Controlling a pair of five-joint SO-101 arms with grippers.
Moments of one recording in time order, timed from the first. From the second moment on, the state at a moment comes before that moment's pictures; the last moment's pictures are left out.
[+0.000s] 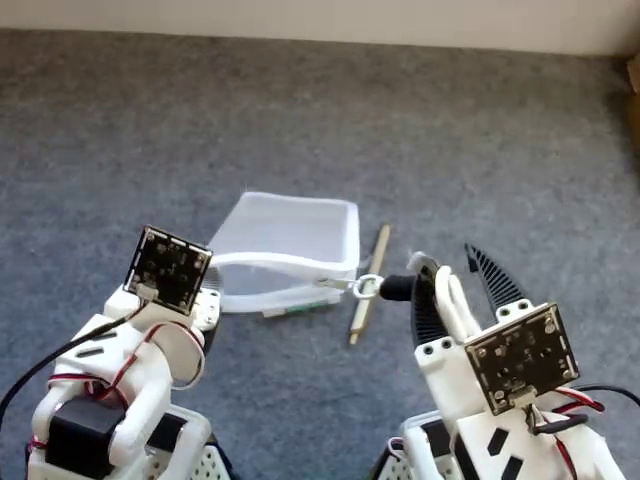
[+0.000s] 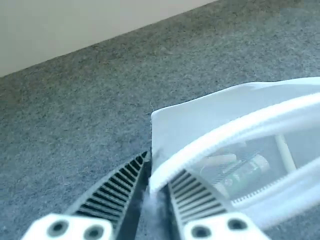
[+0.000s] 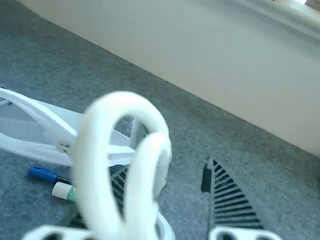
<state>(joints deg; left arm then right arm) 8.1 -82.6 48.7 74.7 -4.2 -17.1 -78.0 18.3 87.1 19.2</state>
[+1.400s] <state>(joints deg) -2.8 -82.2 52.5 74.7 -4.3 -16.3 -60.2 27.2 89.4 9.3</state>
